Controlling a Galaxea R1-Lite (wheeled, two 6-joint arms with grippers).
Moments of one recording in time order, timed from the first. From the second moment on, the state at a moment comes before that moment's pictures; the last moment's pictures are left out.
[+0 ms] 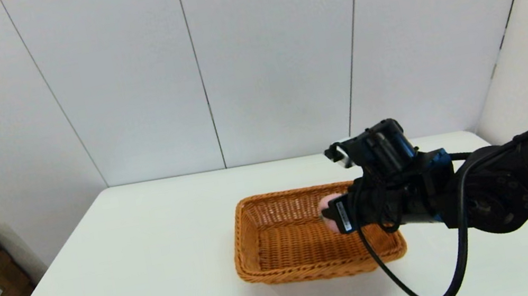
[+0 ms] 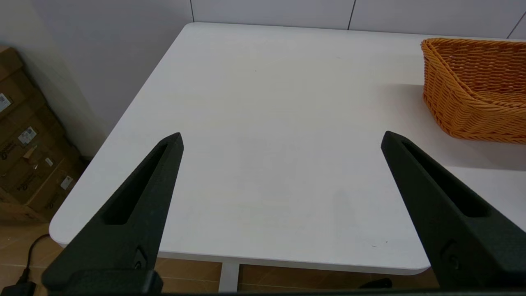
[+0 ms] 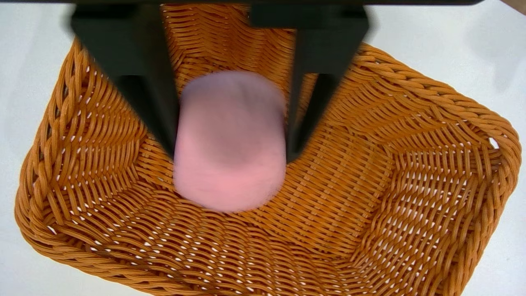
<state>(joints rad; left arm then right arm) 0.00 0.00 -0.08 0.19 0.04 -0.07 0.61 1.92 -0.96 -0.24 -0.09 0.21</state>
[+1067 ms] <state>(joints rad) 0.00 0.00 -0.08 0.19 0.04 -0.07 -0.11 1.79 -0.89 -0.17 0.05 0.13</state>
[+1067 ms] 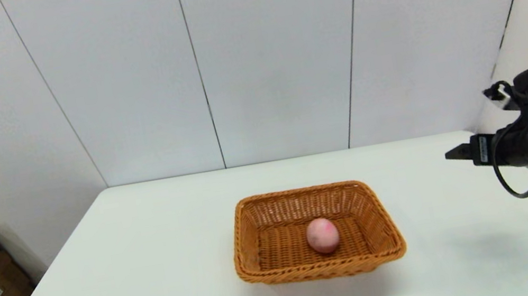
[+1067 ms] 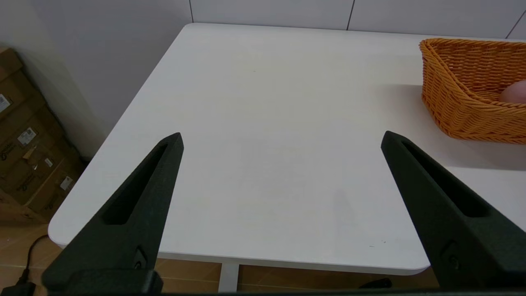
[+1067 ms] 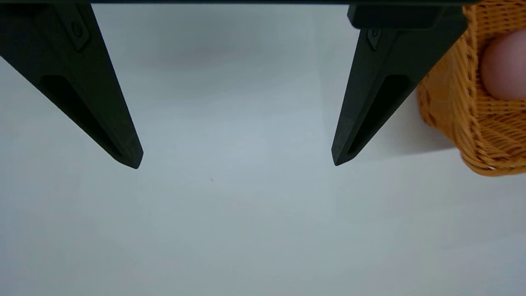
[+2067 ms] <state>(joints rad) 0.00 0.00 -0.08 0.19 0.04 -0.07 0.00 0.99 -0.40 -0.17 0.12 0.14</state>
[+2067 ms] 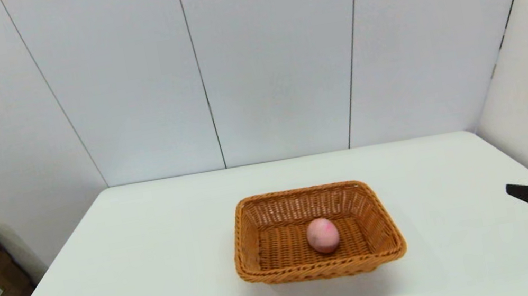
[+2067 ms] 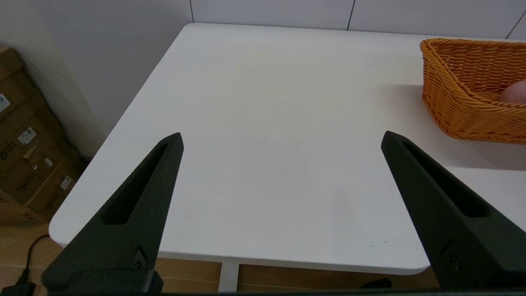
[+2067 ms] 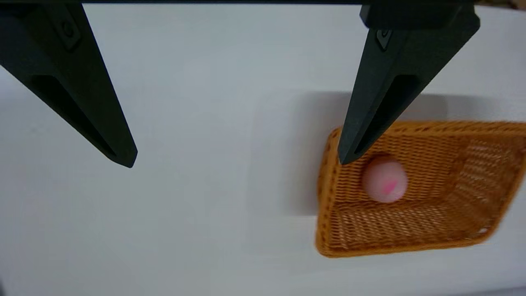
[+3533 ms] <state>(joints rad) 0.00 0.00 -0.08 0.19 0.04 -0.07 0.01 0.00 -0.06 0.15 -0.02 0.00</state>
